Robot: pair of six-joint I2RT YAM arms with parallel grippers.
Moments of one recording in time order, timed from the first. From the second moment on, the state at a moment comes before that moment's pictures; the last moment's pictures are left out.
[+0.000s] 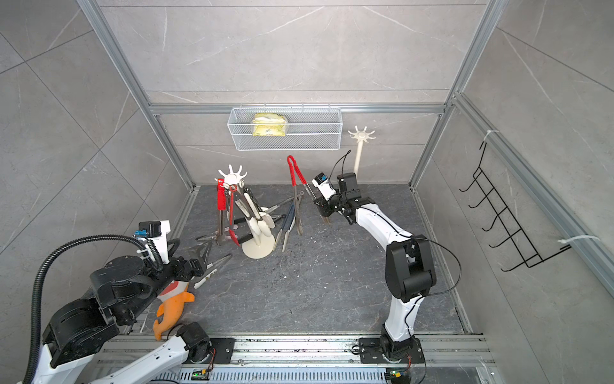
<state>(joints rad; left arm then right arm) -0.76 0.60 1.25 -1.01 -0.45 -0.36 0.31 1.84 1.48 -0.26 -0.51 -0.28</state>
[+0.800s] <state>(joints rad) -0.76 0.61 1.24 -1.00 -0.43 -0.36 0.29 1.80 1.46 -0.11 -0.99 -0.38</state>
